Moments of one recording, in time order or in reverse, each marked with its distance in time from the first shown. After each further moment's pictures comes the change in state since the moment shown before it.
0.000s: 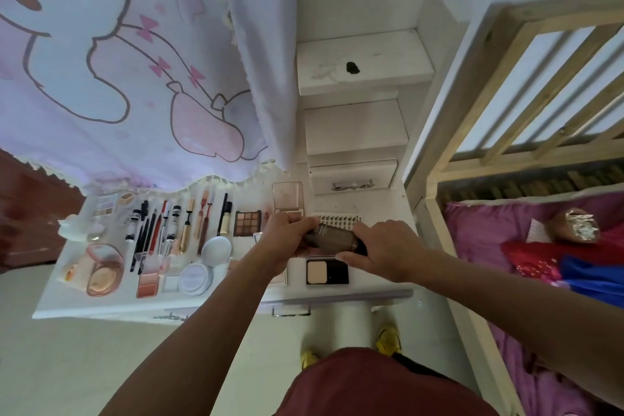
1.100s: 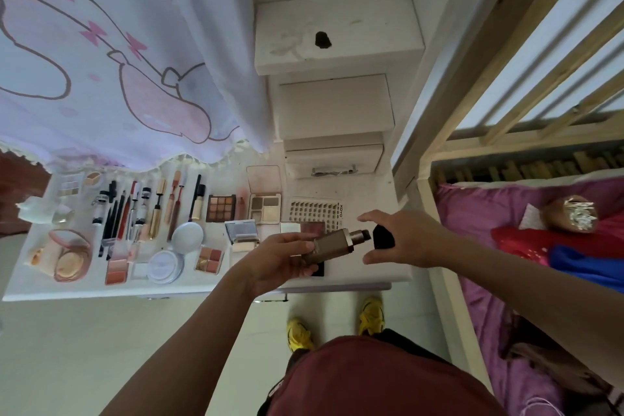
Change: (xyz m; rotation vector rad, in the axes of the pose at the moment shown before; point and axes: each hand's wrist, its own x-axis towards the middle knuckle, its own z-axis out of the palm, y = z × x) left_hand 0.033 -0.049 0.026 -0.343 -0.283 -0.316; right_hand -0.002 0.102 0.011 0.238 -0.256 0.015
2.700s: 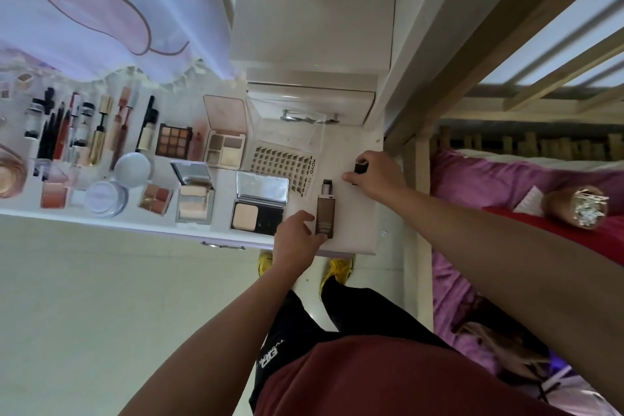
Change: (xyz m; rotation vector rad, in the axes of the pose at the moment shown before) left_hand 0.117 -0.107 0.072 0.856 0.672 0.110; right_hand 0.107 0.096 0.062 0.365 0.134 0.409
